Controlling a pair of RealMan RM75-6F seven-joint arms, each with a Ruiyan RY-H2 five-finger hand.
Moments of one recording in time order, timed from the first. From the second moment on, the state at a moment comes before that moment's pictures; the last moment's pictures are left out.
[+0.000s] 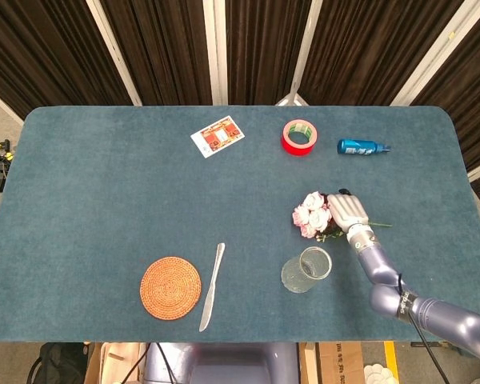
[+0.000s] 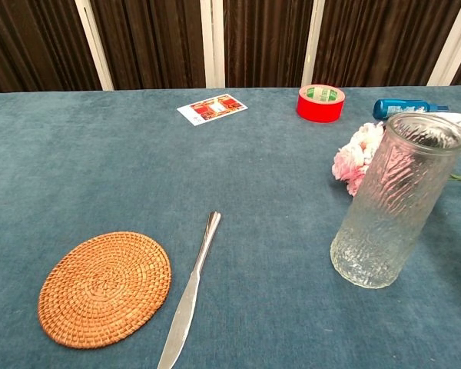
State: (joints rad) left arm 0.11 -1.03 -0.07 -1.73 1.47 1.69 0.04; right arm 0.82 -1.44 0.16 -1.29 -0.76 0.70 -0.19
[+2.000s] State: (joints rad) left arm 0.13 -1.00 -0.07 -1.70 1.49 1.73 -0.10; right arm 0.25 -0.45 0.90 -2.33 -1.02 0.82 1.41
